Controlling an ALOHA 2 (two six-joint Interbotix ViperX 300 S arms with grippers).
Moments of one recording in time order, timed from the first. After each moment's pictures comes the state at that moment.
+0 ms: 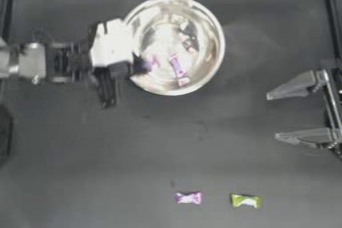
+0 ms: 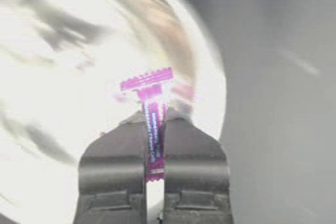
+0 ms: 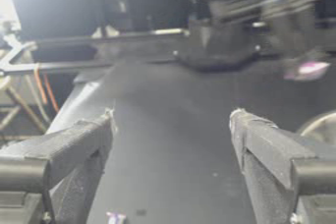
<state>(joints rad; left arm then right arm) 0.28 -0.18 0.56 0.38 0.28 -0.22 -0.03 -0.89 1.21 -0.24 -0.28 0.36</state>
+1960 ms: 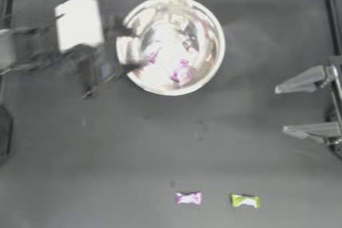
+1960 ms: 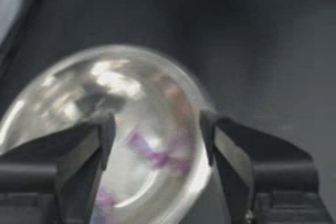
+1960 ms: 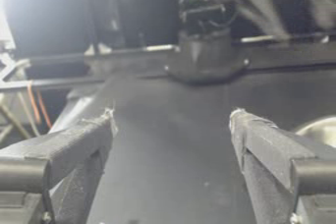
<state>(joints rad) 0.23 -0.46 0.68 0.25 0.17 -0.13 -0.08 -0.96 1.24 -0.23 -0.29 0.36</state>
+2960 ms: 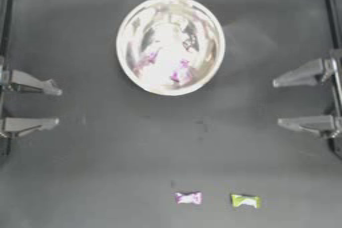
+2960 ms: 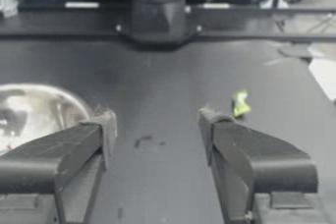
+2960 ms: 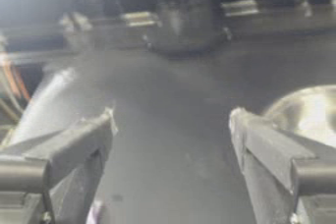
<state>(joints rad) 0.04 -1.07 1.18 0.13 -0.06 -0.15 -0.04 -0.95 1.11 -0.22 0.04 0.36</state>
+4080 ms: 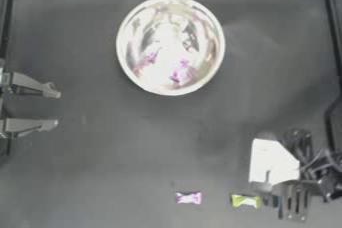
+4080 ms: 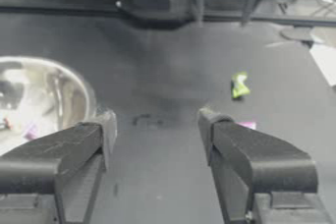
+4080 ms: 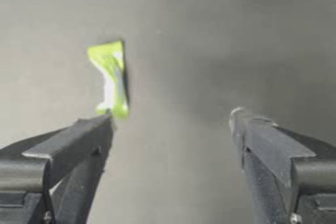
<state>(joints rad) 0.06 -1.09 1.20 0.10 -0.01 -0.15 0.46 -0.27 0.68 -0.28 0.86 0.83</state>
